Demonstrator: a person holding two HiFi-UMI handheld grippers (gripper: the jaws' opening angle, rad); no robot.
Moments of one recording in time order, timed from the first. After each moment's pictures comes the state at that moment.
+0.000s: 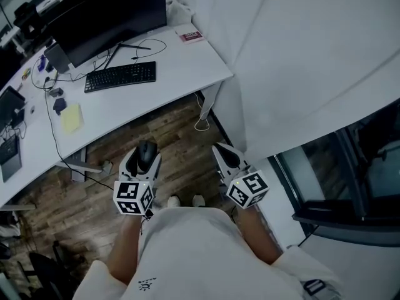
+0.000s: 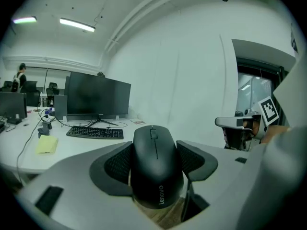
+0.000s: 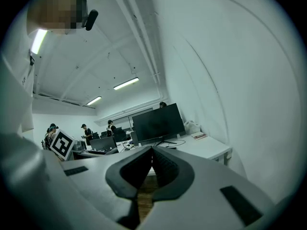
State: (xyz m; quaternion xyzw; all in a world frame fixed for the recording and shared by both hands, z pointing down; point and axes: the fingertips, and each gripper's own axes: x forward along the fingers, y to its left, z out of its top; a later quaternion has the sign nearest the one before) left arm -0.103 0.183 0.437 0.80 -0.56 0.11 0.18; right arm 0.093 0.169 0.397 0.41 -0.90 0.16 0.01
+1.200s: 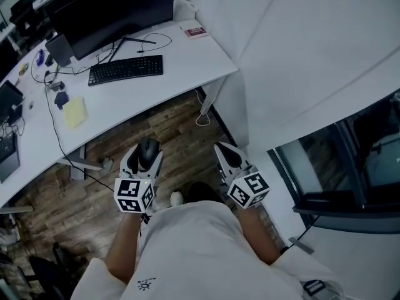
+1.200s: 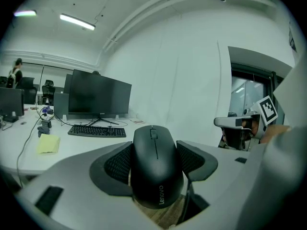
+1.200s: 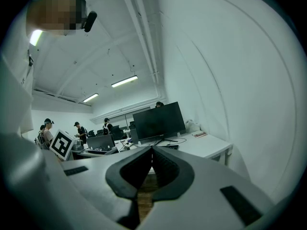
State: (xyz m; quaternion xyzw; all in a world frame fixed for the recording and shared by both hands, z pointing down) left arm -0.153 0.207 0.445 0.82 -0.54 0.10 0.18; right arm 0.040 0.202 0.401 0.44 -0.89 0.16 0.02
